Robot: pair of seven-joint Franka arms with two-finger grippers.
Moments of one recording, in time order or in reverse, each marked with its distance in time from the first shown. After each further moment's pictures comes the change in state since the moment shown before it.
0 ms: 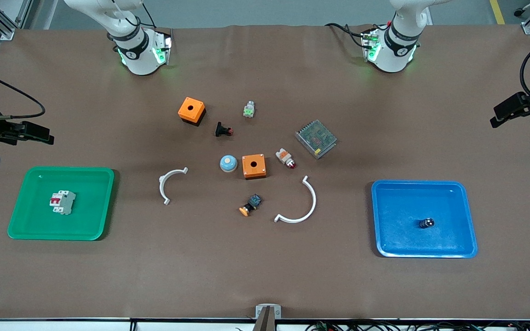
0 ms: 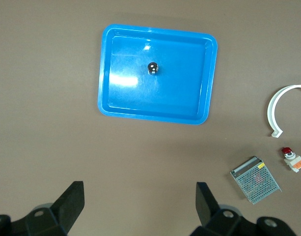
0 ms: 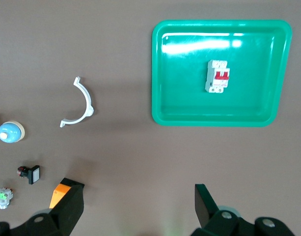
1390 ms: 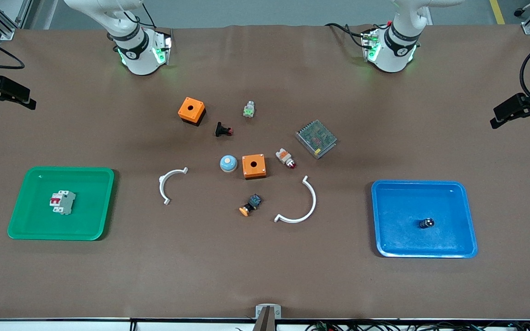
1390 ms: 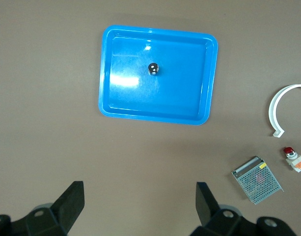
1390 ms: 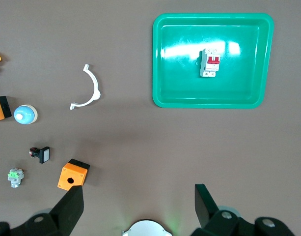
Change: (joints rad) left arm -0.299 0.007 0.293 0.007 0.012 0.000 0.001; right arm 0.002 -0.187 -0.003 -0.065 -0.004 -0.095 0.000
